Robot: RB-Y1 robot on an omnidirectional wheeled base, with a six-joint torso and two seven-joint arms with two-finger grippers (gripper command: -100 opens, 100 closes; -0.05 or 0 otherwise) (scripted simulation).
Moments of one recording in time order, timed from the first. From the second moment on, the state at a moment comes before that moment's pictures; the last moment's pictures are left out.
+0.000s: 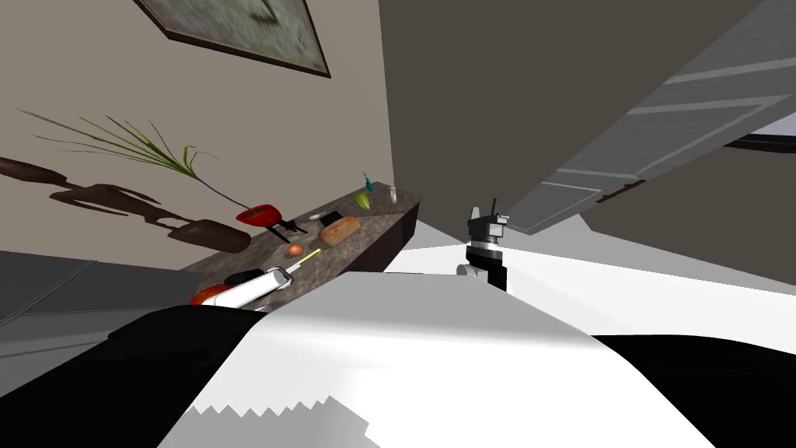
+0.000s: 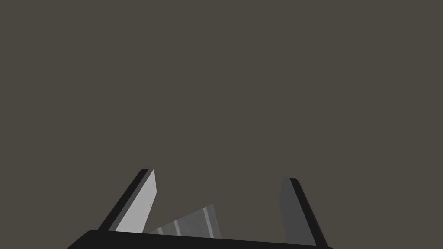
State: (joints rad) left arm 0.40 0.34 0.85 -1.86 0.23 1.09 0.21; right arm 0.53 0.01 -0.03 -2.29 -0.07 -0.40 -0.03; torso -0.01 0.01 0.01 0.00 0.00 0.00
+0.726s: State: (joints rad) left arm 0.40 0.42 0.87 -1.85 0.30 1.27 0.28; right arm 0.53 0.01 -0.03 -2.29 -0.07 -0.40 -0.03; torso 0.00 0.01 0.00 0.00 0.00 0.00
